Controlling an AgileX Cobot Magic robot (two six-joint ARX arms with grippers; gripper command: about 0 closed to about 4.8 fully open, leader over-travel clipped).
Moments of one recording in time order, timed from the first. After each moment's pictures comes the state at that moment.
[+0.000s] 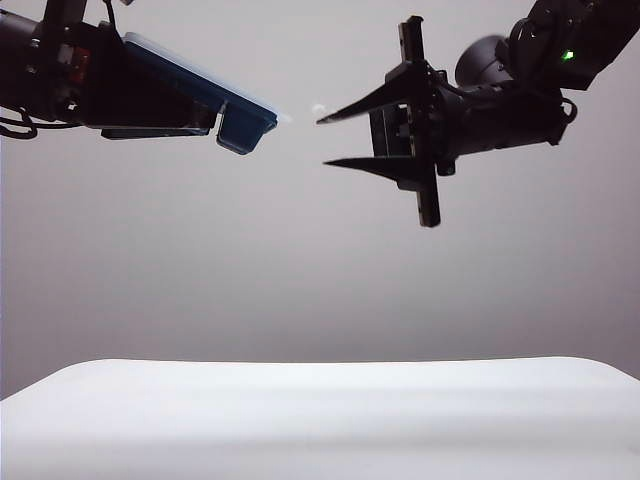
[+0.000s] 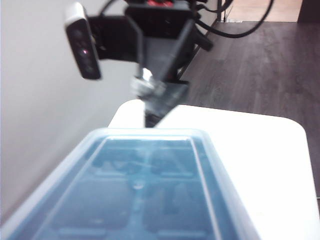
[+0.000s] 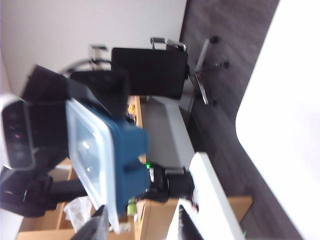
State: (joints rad) left arm -0.21 1.26 0.68 0.21 0.95 0.50; right arm 0.32 1.86 1.29 -0.18 -1.35 0.67
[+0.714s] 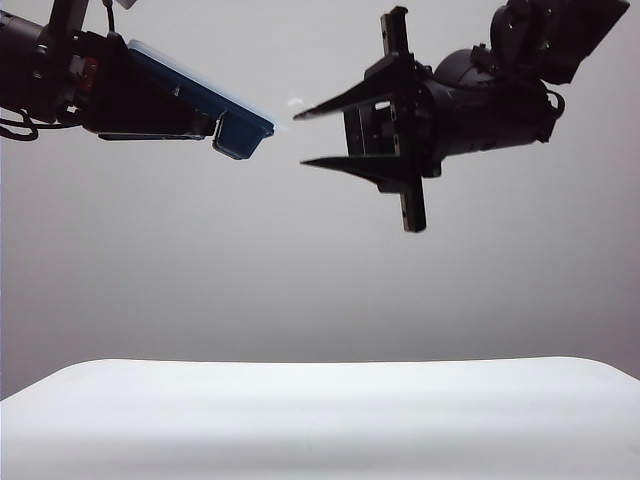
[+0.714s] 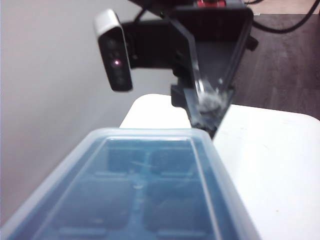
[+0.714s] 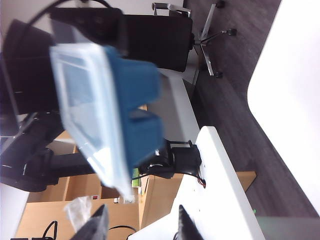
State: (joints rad) left arm -0.21 1.26 0.68 0.22 0.89 0.50; right arm 0.38 1.85 1.32 -0.35 -1.38 0.53
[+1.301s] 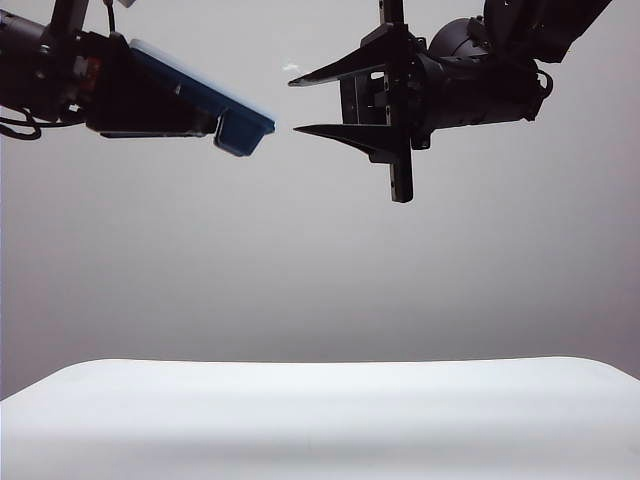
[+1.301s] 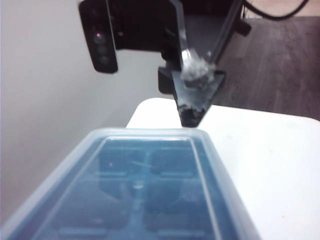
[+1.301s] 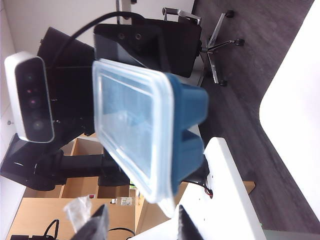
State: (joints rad) left arm -0.21 1.27 0.68 0.26 0.89 0.49; right arm 0.38 1.85 1.37 -0.30 -1.40 0.58
